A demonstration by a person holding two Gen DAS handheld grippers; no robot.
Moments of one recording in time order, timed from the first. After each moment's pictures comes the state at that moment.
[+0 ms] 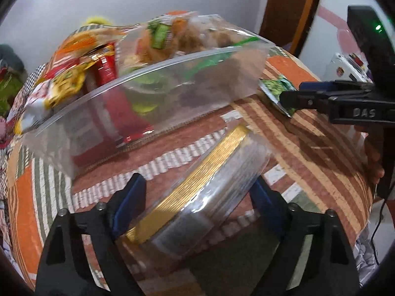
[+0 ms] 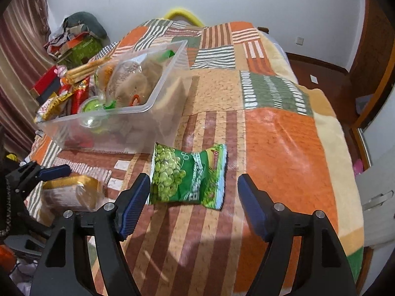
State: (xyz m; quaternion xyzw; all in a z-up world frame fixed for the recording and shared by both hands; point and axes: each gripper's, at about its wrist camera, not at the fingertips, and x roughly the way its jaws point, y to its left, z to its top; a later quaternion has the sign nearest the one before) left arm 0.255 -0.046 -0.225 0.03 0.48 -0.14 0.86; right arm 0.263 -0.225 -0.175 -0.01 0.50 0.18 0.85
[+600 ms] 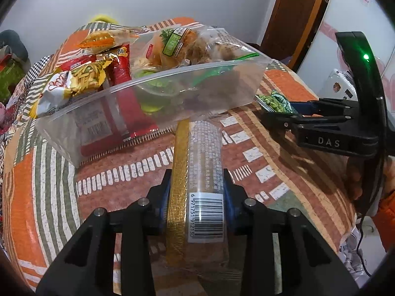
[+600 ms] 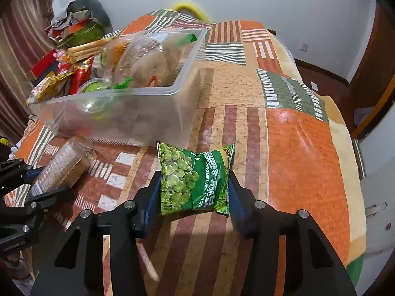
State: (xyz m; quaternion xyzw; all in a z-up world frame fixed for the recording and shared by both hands) left arm 0.239 -0.026 -0.208 0.00 0.47 -0.14 0.87; right arm 0.242 -0.203 -0.176 -0.06 0.50 0.17 0.85
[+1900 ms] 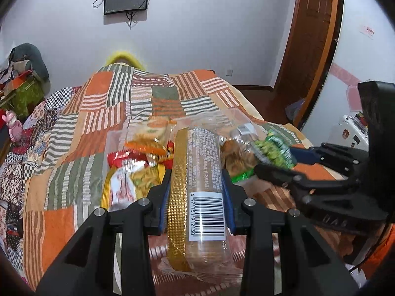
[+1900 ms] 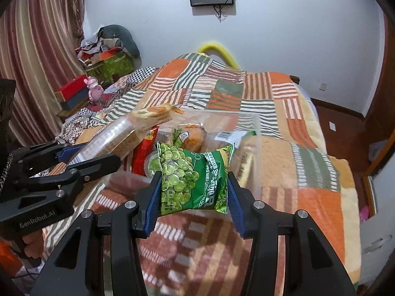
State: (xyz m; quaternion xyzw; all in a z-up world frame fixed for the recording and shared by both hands) left arm 0.282 0.008 -0.123 -0.02 0.36 -0.09 0.93; right arm 0.262 -0.142 -0.117 -0.04 0.40 0.24 0.88
